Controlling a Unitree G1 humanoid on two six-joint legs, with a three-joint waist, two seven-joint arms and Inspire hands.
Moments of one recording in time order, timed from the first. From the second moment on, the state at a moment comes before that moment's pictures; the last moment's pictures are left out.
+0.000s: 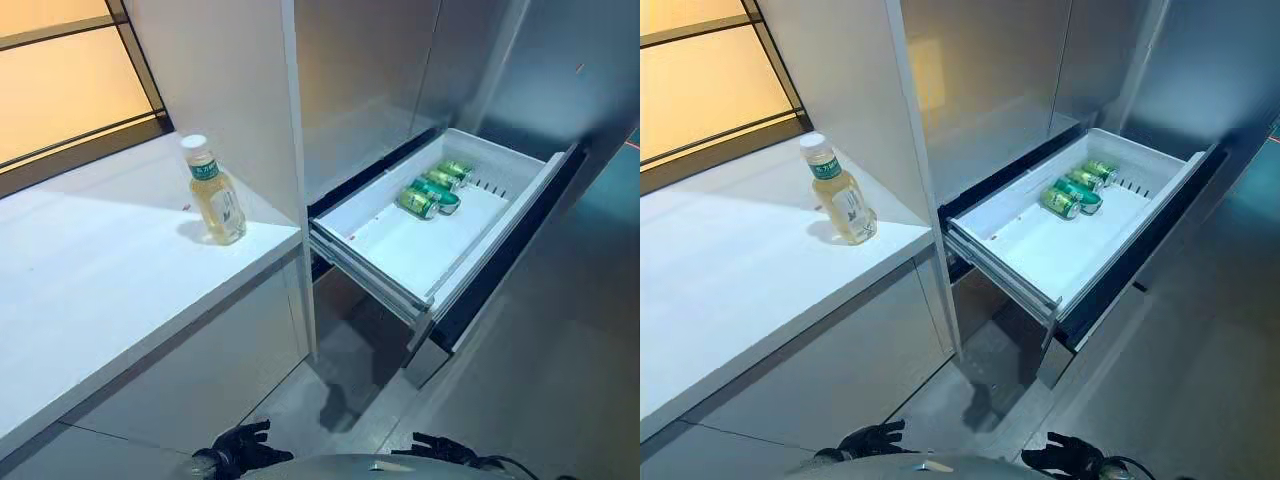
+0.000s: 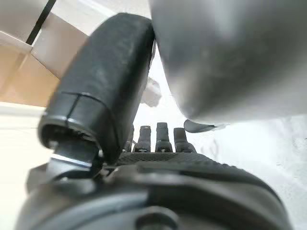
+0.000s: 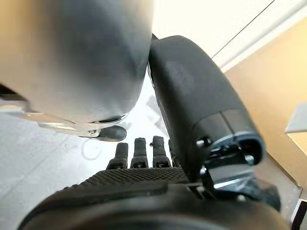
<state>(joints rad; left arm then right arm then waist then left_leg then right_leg) 0.02 0.24 -0.26 1.14 -0.22 0.00 -0.22 0.00 -0.26 0.13 1.24 0.23 0.04 0.25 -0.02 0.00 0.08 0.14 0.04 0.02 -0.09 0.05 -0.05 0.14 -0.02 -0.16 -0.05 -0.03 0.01</state>
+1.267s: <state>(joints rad) -0.16 0.49 -0.27 -0.15 -0.95 0.15 -0.68 0.01 -0.29 0.14 1.23 0.23 0.02 0.26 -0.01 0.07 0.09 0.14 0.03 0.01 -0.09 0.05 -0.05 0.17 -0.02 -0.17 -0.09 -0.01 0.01</state>
